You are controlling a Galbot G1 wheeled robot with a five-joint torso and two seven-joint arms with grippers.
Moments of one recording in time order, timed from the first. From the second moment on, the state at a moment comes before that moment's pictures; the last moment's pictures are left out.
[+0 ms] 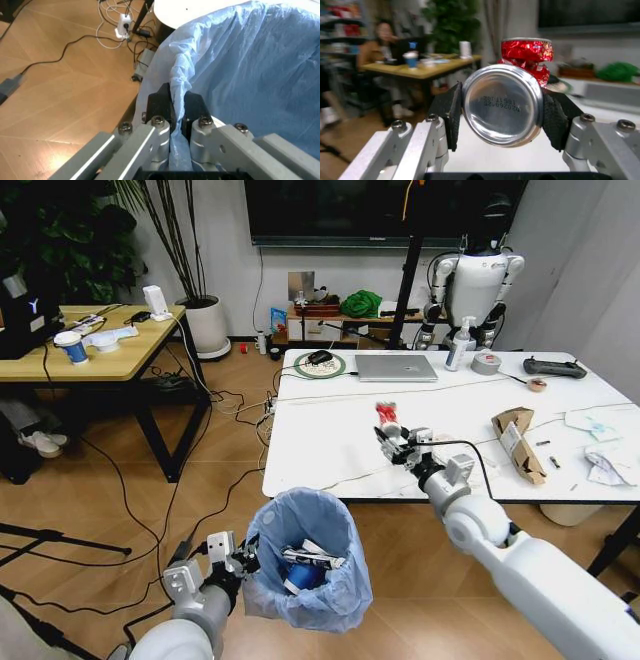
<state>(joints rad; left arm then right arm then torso) 1.56 -1.00 -0.24 -2.28 -0.95 0.31 -0.59 -0.87 0.77 -0.04 1.88 0.84 0.06 -0.02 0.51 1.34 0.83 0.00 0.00</state>
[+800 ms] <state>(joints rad) 1.55 -1.02 -0.24 -2.28 -0.95 0.31 -0.58 -0.85 0.57 -0.29 2.03 0.64 0.19 -0.42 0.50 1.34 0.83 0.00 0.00</state>
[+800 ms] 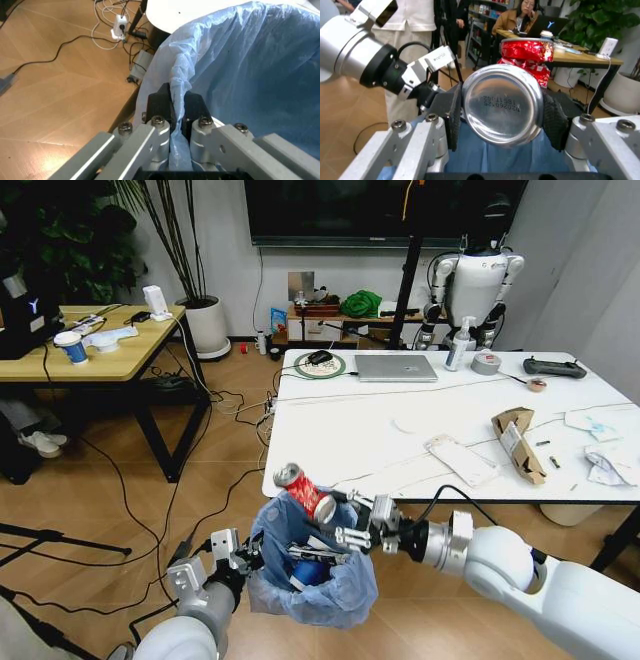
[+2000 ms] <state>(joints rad) 1.60 -1.01 -0.26 -2.30 -0.92 0.31 -0.58 -0.56 0.83 -0.21 1.53 0.73 -0.05 -0.08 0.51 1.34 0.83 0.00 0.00</state>
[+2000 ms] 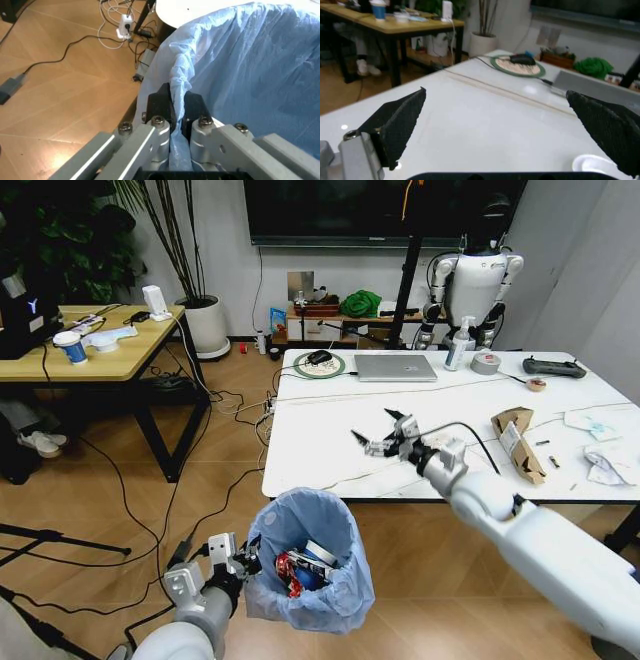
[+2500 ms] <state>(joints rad) 1.66 -1.02 -0.30 -2.33 -0.88 0.30 -0.57 -0.28 0.93 -0.38 1.13 0.79 -0.10 -0.17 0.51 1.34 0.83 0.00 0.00</state>
